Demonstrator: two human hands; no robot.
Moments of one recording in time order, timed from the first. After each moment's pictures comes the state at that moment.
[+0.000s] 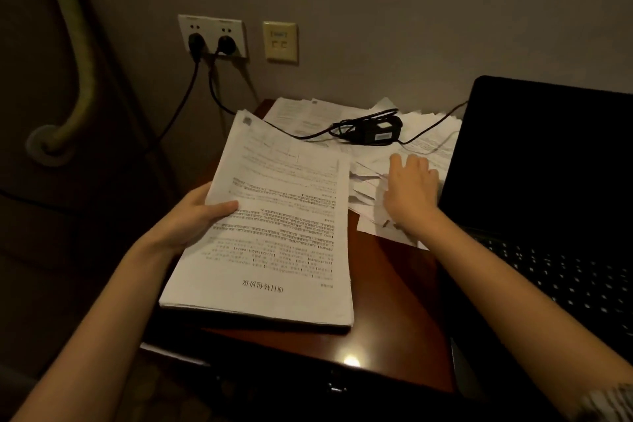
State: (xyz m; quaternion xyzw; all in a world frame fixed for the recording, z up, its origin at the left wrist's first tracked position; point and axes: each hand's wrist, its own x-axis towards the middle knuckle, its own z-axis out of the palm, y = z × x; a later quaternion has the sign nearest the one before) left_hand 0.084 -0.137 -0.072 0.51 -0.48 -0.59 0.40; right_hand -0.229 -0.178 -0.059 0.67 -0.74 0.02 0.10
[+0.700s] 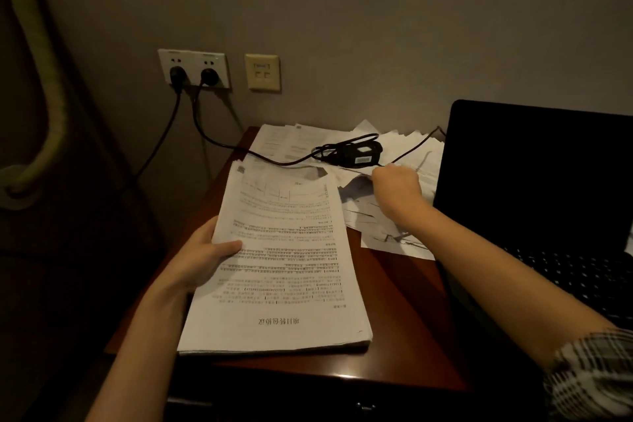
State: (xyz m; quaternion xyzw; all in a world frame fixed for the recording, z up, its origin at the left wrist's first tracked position) left_hand 0.087 -0.140 -0.085 0.50 -0.47 -0.60 0.41; right_hand -0.210 -0.200 -0.037 0.67 -0.71 -0.05 0.19
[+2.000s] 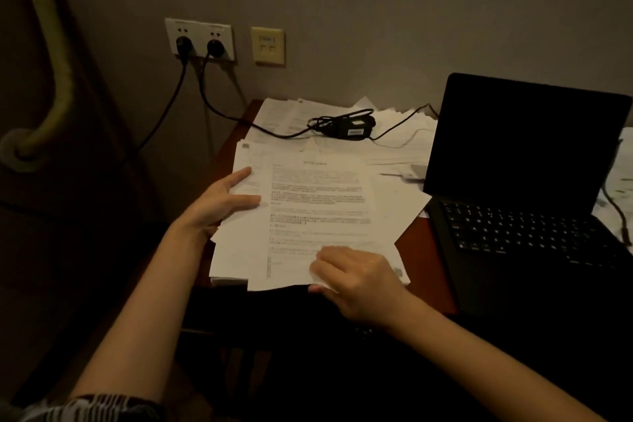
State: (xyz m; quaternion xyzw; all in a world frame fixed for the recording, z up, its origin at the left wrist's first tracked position) left_hand 0.097 -0.138 -0.081 0.52 -0.47 -0.62 0.35; right_hand -0.141 -0.008 -0.107 0.89 -0.35 0.26 0.14
